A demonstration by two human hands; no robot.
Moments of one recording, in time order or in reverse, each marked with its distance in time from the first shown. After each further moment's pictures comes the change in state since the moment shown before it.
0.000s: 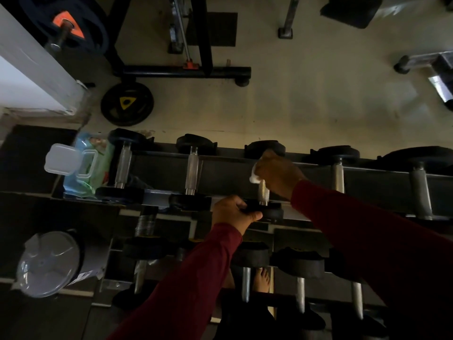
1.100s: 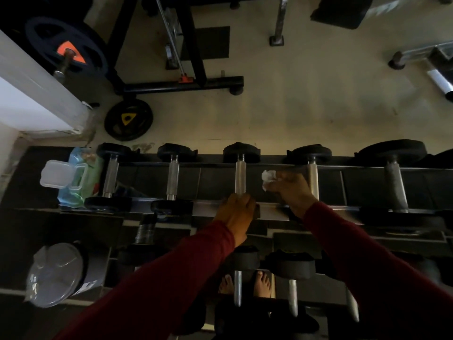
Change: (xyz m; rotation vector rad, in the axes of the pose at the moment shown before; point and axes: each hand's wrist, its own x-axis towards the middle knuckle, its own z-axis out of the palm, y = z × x) left_hand -0.014 0.040 0.042 1.171 -0.192 0.649; right_hand -0.080 0.037 0.034 1.780 0.182 0.774
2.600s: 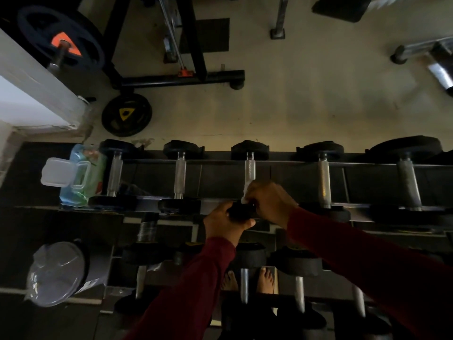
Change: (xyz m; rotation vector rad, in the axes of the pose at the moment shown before) left_hand -0.029 -0.016 0.032 -1.262 0.302 -0.682; right_hand -0.002 0.023 0.057 -1.075 -0.267 -0.623
